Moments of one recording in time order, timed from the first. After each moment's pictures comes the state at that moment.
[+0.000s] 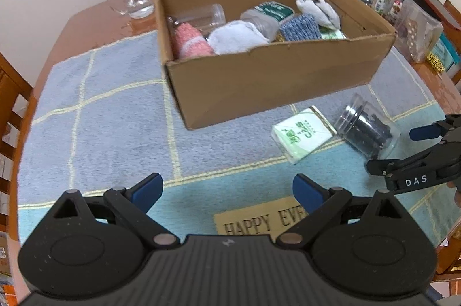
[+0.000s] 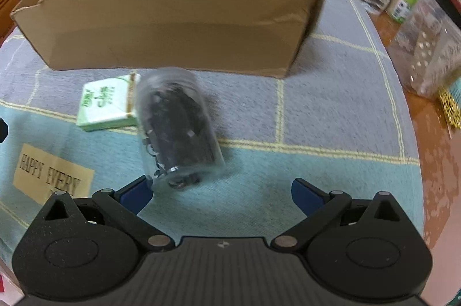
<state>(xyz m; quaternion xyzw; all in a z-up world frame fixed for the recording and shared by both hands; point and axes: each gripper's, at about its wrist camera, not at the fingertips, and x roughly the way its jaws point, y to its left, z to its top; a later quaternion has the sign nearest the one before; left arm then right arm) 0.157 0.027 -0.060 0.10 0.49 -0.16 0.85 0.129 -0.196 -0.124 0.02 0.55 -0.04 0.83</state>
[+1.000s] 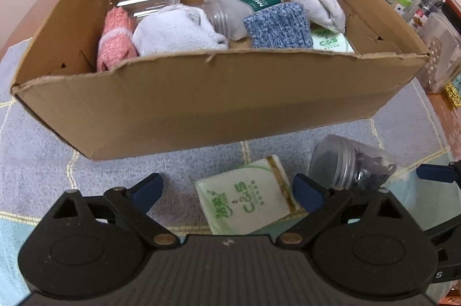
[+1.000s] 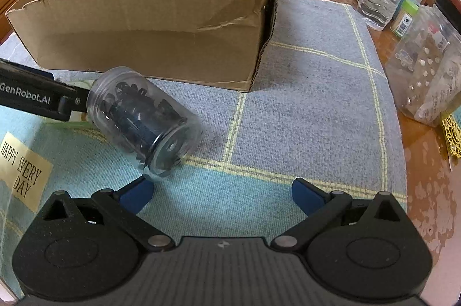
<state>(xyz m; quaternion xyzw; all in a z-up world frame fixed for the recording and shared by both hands) 0.214 -0.043 -0.113 0.04 0.53 -0.14 0.84 0.135 -0.243 -0.131 -0.01 0.52 0.01 0.85</state>
